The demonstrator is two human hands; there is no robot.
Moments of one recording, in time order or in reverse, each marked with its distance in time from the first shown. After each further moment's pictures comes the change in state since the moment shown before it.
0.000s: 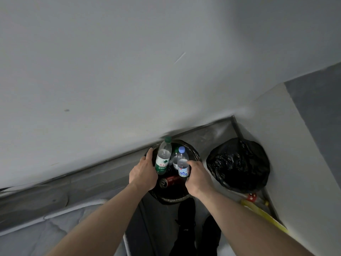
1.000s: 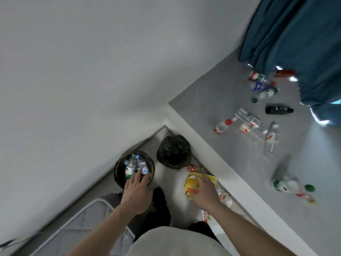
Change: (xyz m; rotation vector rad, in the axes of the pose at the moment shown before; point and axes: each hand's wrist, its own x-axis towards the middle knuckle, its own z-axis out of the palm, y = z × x) left_hand -0.366 0.080 -0.123 0.290 -0.029 0.623; right_hand -0.404 0.096 -0.130 0.154 0.218 0.337
